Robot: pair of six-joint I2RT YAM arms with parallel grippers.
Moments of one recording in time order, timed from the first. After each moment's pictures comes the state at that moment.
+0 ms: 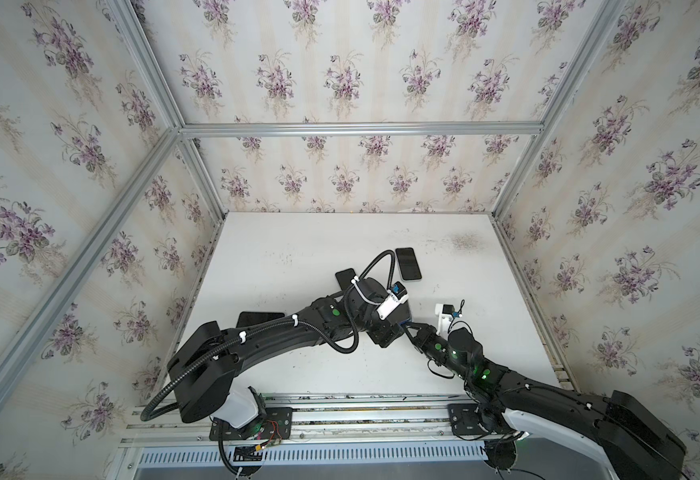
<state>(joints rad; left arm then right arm) -0.97 1.54 1.06 -0.31 0.13 -0.05 0.77 0.88 0.06 0.51 0.03 1.27</state>
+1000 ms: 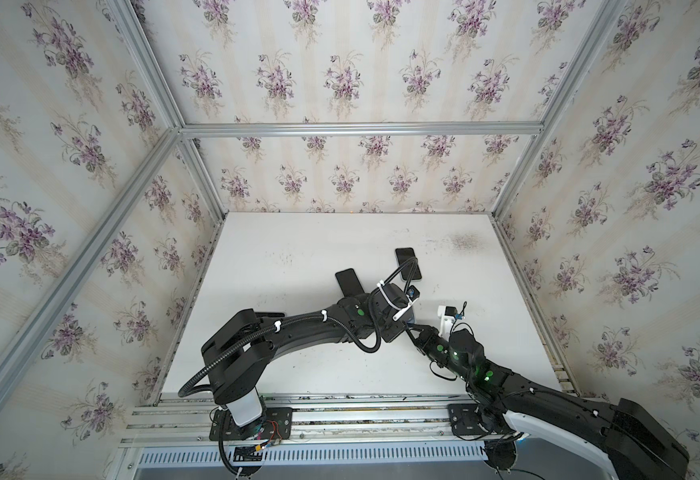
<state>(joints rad) -1.04 1.71 1.19 -0.35 -0.14 0.01 0.76 0.81 0.06 0.43 0.03 1.27</state>
